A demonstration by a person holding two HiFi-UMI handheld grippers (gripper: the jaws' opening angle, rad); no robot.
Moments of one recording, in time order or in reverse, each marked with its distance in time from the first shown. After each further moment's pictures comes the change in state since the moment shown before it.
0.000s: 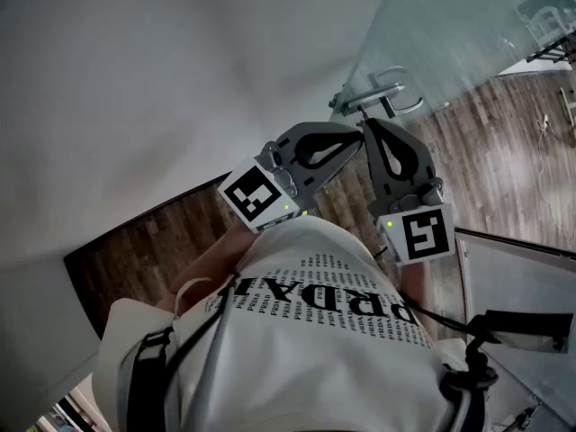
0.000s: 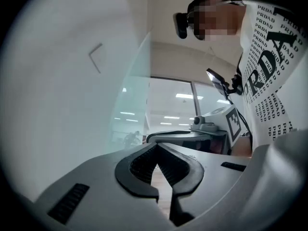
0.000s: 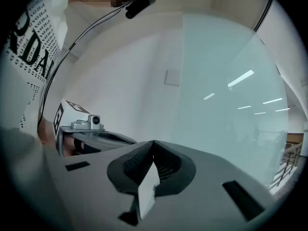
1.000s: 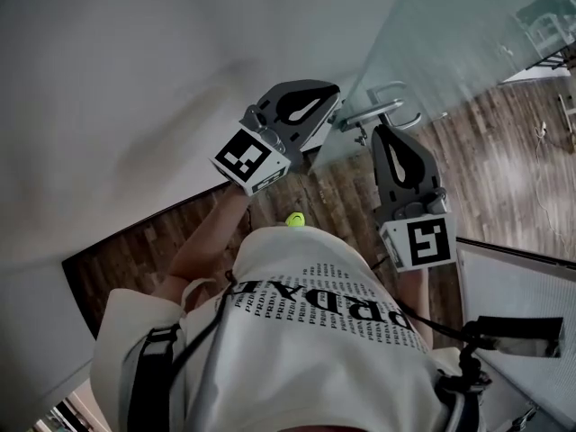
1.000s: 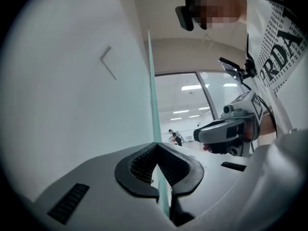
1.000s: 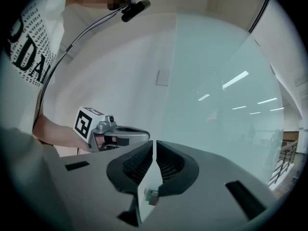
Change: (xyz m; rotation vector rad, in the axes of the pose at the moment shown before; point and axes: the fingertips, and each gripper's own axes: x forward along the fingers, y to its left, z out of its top) left arm 0.005 0.088 0.022 0.219 0.000 0.119; right arm -0.004 -0.020 0.008 0.015 -0.024 -0.064
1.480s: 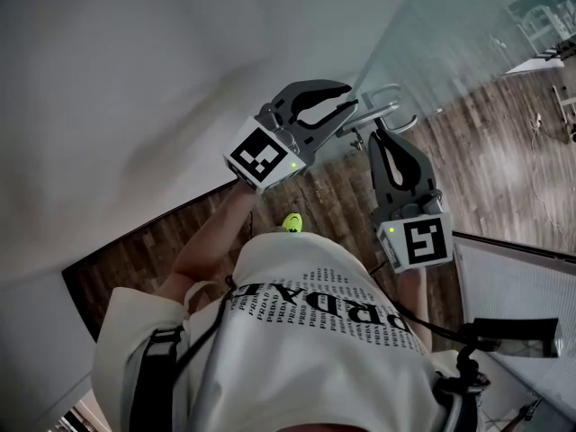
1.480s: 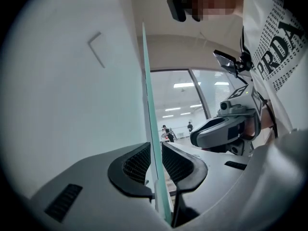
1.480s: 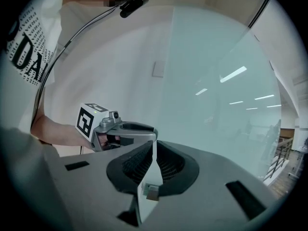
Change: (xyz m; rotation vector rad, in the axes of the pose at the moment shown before) left arm 0.029 -0.008 -0.005 0.011 0.042 -0.093; right arm 0.009 -0.005 -0.012 0.021 0.076 -0.021
